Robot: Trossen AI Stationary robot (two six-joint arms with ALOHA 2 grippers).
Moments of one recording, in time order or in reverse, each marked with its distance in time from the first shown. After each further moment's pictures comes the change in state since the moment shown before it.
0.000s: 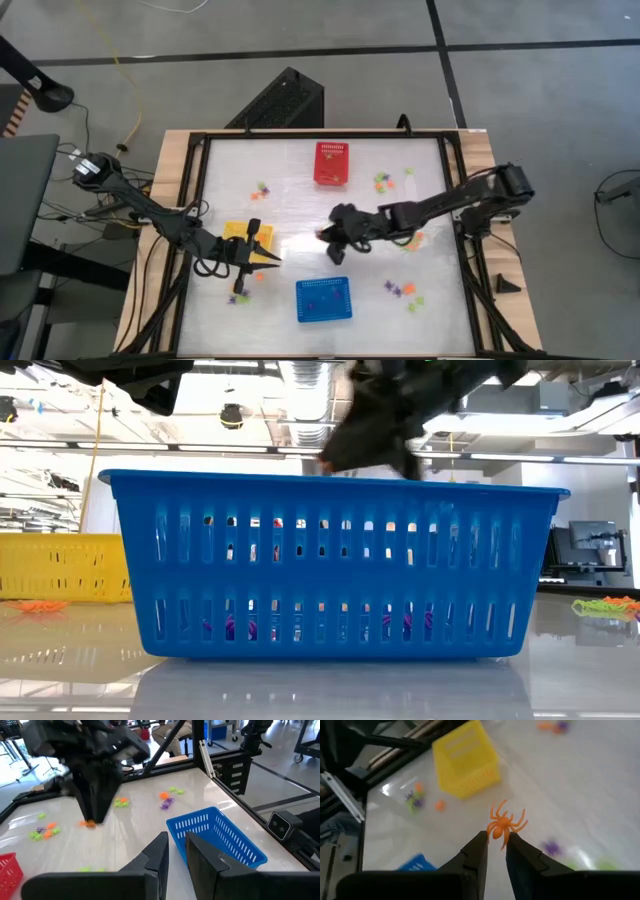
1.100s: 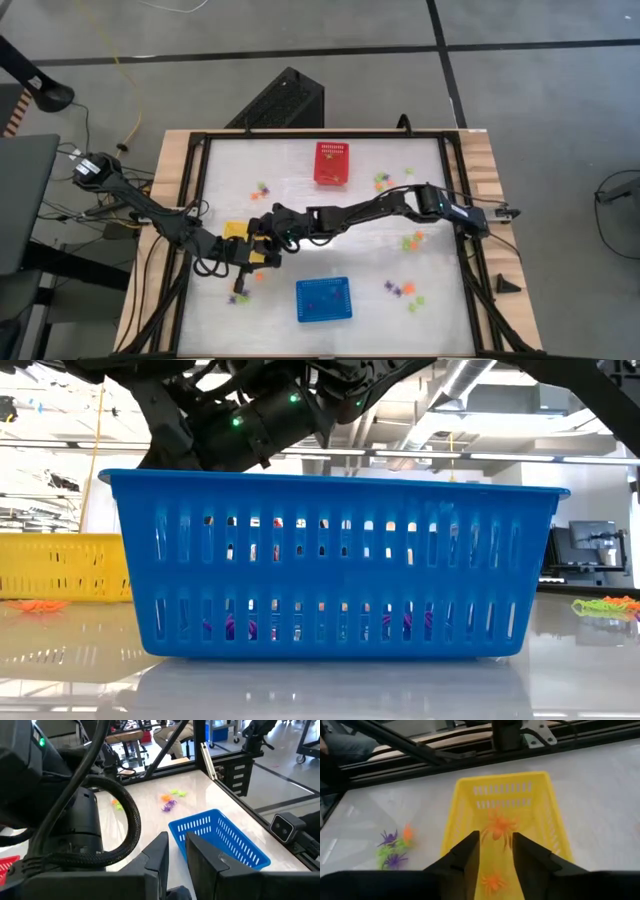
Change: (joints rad) left arm 0.000 0.000 0.000 0.013 -0.008 0.016; right arm -0.105 0.684 0.781 0.014 -0.196 -0.414
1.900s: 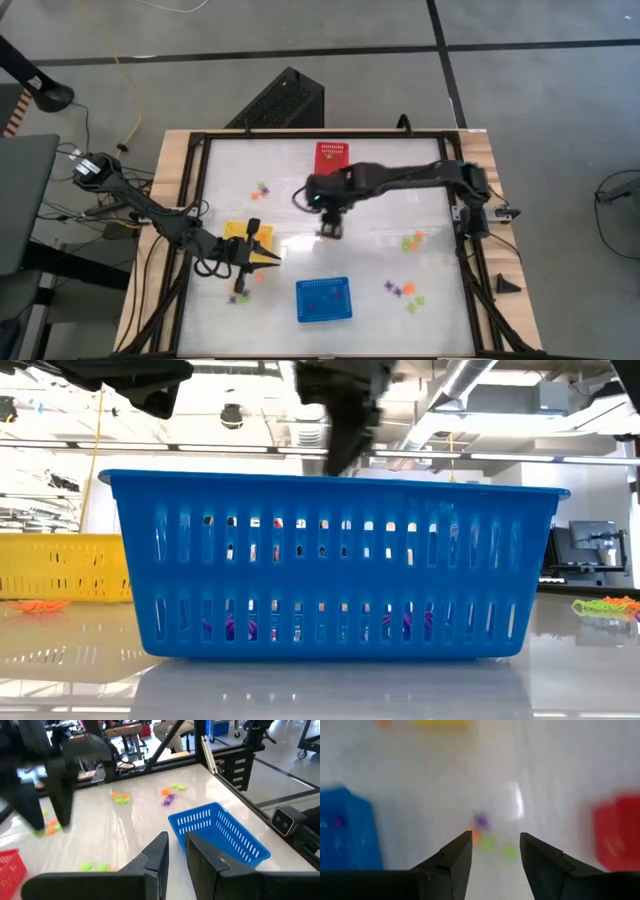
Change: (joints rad) left arm 0.000 0.000 -0.003 -0.031 -0.013 -0.023; right arm -0.113 -0.401 -0.023 -1.090 0.006 -0.120
